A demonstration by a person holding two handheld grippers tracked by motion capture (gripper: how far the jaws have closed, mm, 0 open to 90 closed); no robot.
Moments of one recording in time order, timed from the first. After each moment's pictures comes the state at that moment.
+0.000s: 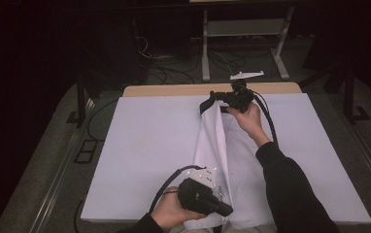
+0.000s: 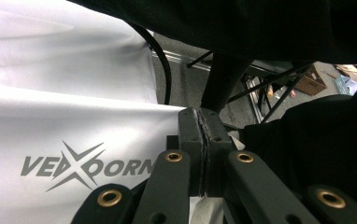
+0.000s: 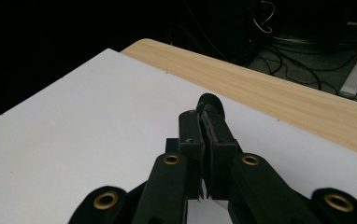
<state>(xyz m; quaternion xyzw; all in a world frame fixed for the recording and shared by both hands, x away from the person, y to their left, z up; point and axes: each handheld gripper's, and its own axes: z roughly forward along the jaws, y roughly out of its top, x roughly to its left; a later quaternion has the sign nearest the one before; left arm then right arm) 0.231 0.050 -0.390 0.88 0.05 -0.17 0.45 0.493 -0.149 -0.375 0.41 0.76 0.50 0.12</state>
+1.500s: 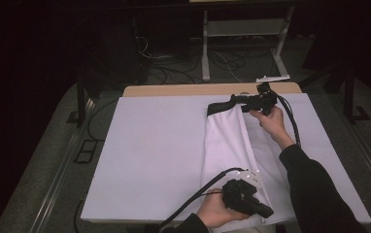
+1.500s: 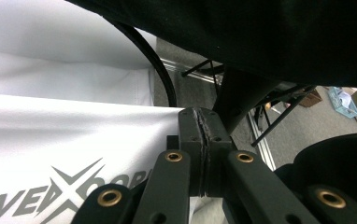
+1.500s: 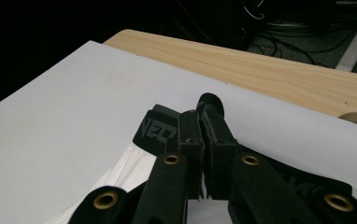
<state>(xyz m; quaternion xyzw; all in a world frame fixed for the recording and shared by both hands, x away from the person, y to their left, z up) 0.239 -0.053 -0.422 0.87 0.06 -0.19 0.45 0.498 -0.228 -0.398 0.43 0.74 0.50 0.09</state>
